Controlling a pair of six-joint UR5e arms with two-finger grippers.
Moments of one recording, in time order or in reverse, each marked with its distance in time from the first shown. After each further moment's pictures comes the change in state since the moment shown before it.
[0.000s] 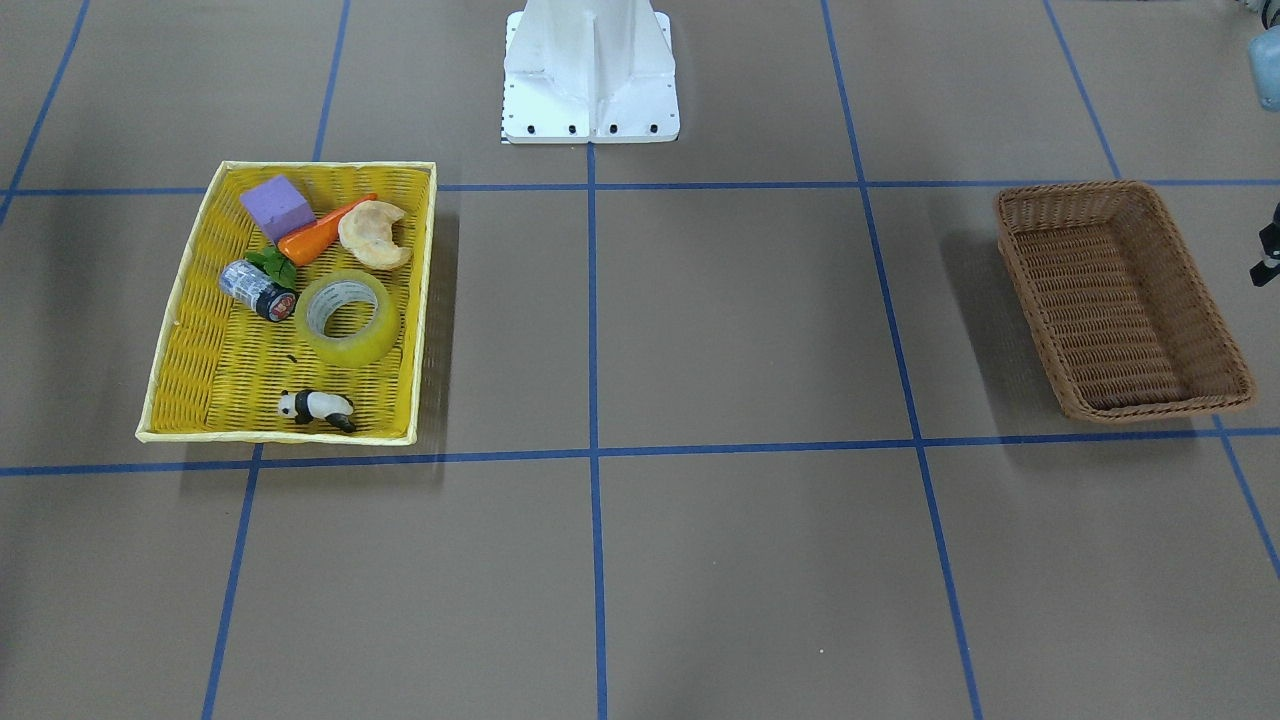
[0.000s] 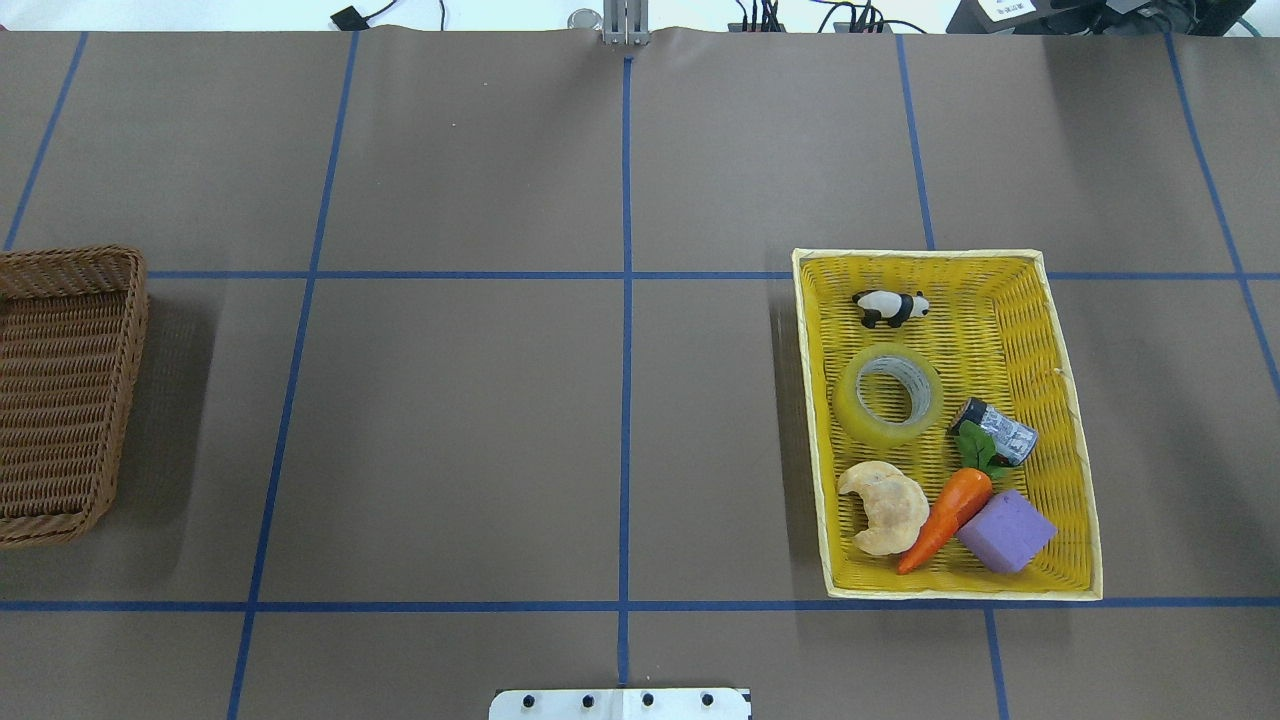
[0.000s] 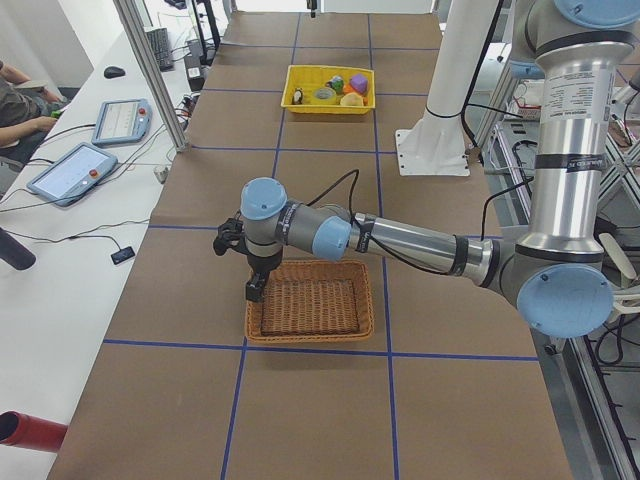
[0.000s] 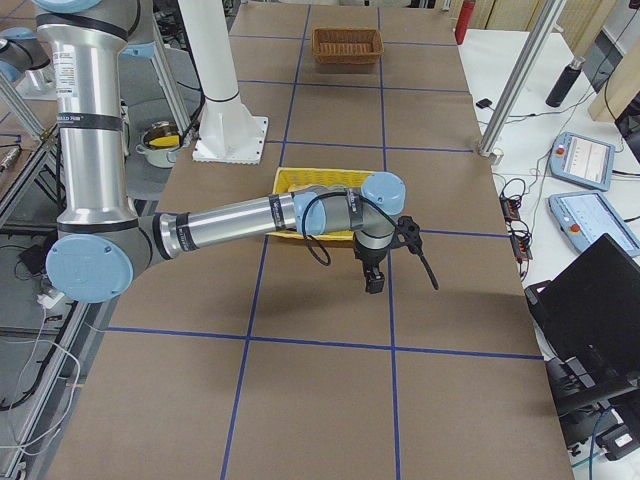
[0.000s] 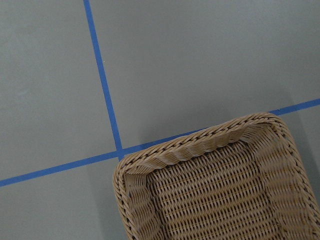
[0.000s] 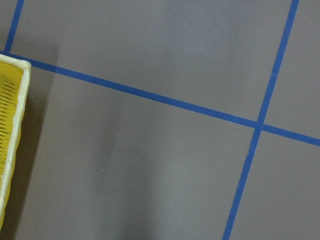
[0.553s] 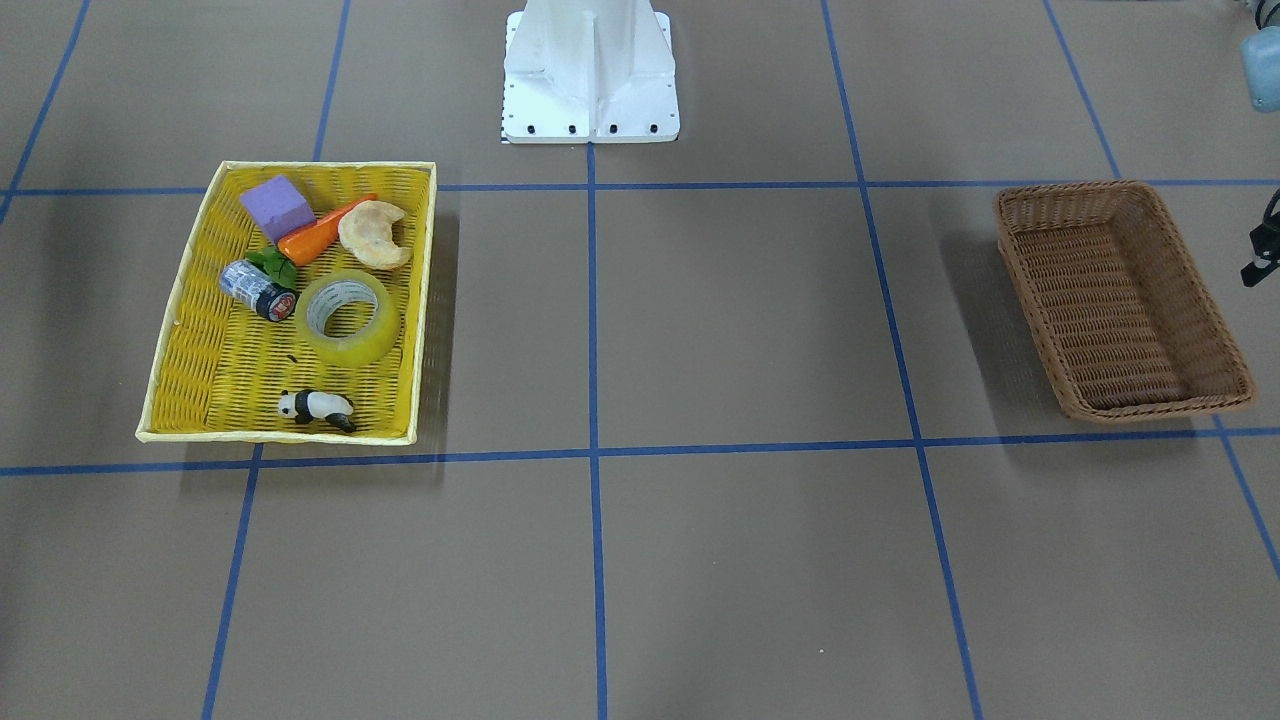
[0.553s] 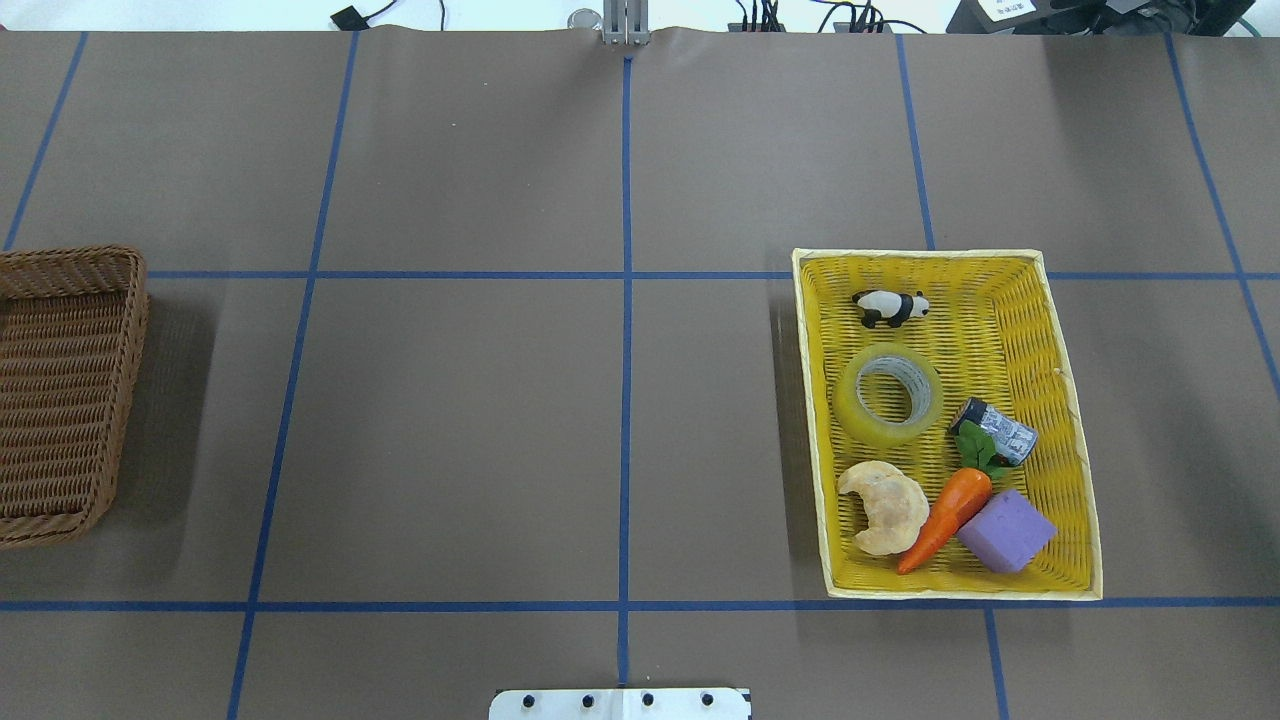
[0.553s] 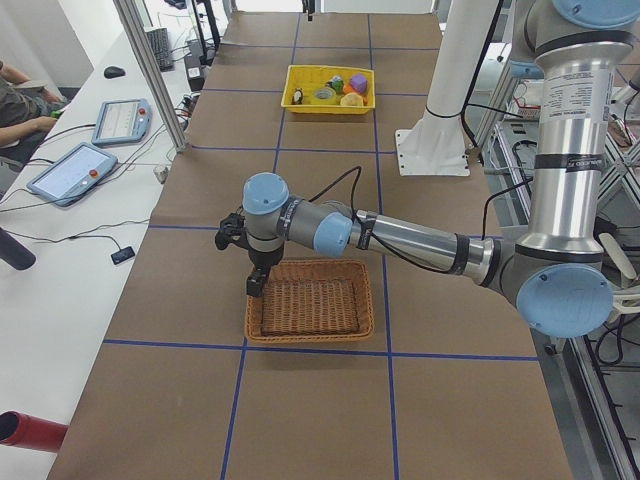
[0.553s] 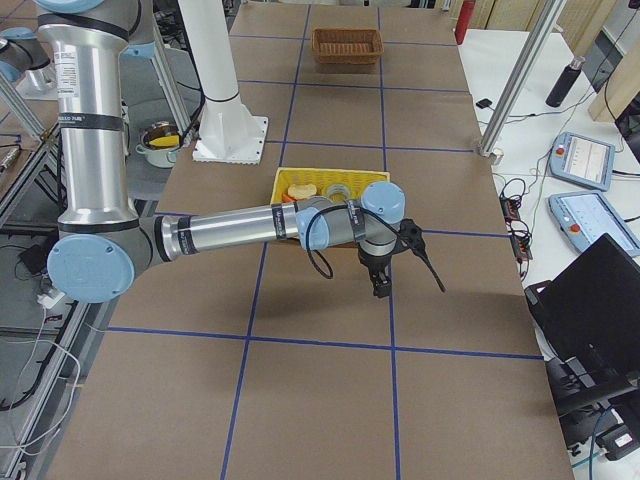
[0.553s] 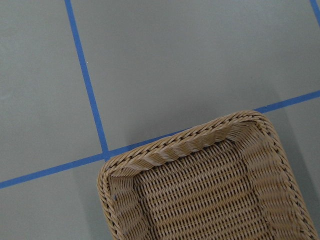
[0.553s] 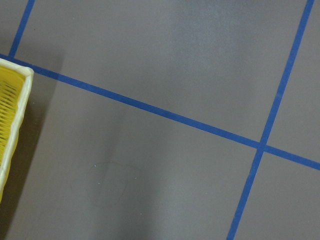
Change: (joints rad) left arm 0.003 0.008 -0.029 0.002 -0.001 -0.003; right arm -0.016 -0.003 -0.066 0.156 0.005 0.001
